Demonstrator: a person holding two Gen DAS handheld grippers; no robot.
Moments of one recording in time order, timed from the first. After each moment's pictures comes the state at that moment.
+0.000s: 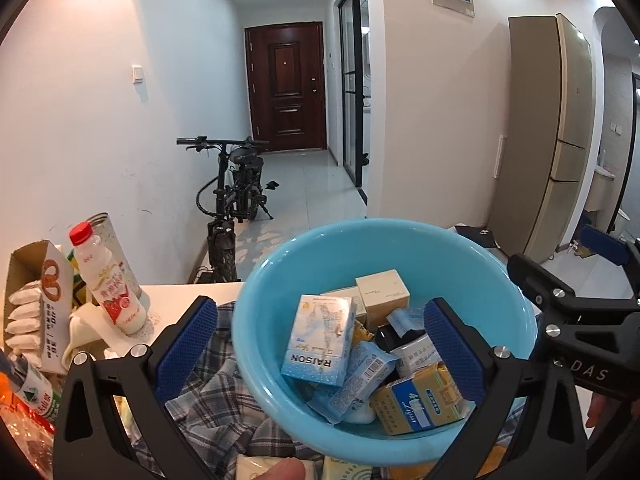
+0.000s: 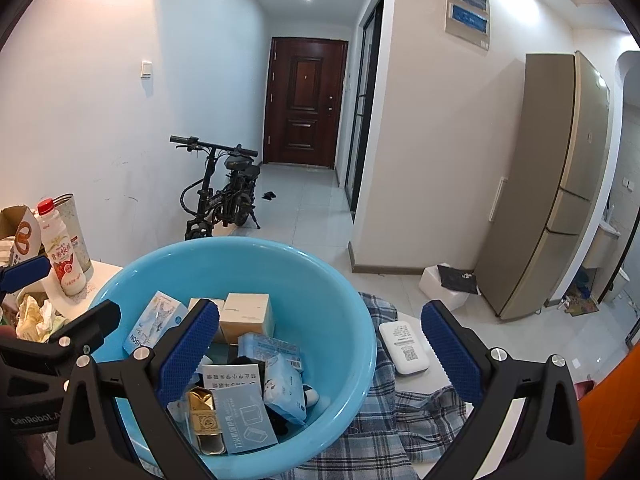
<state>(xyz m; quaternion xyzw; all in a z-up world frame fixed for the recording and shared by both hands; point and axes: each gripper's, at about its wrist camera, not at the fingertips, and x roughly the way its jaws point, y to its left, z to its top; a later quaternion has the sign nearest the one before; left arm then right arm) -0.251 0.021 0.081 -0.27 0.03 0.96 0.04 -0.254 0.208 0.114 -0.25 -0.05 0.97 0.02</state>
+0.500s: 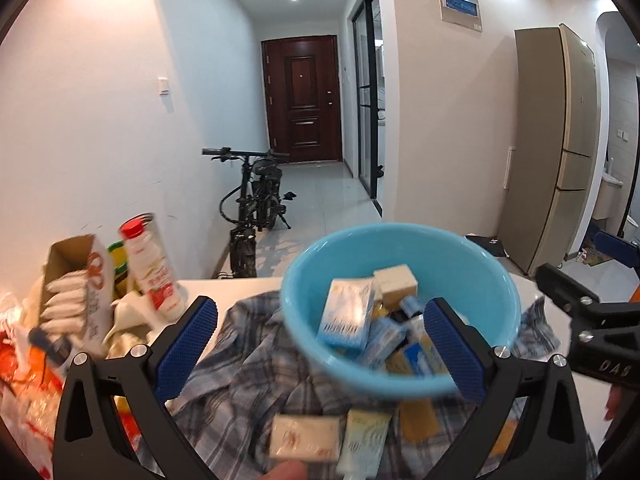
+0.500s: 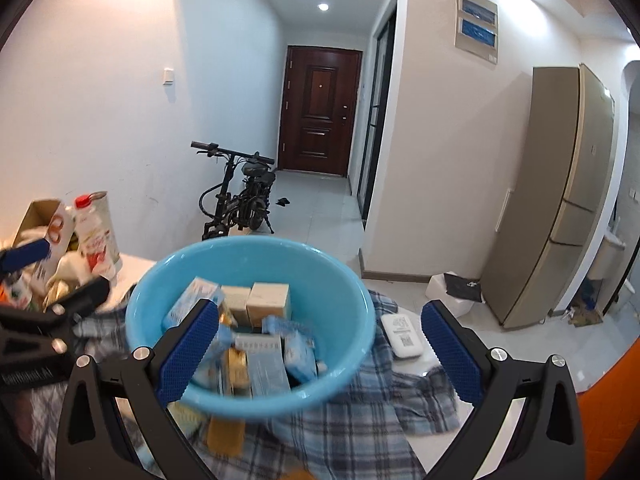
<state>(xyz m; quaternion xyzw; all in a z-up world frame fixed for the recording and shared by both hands) -0.169 -0.006 0.101 -0.25 0.03 0.97 0.01 -0.182 0.205 0.133 -0.24 -0.07 0.97 -0.02</state>
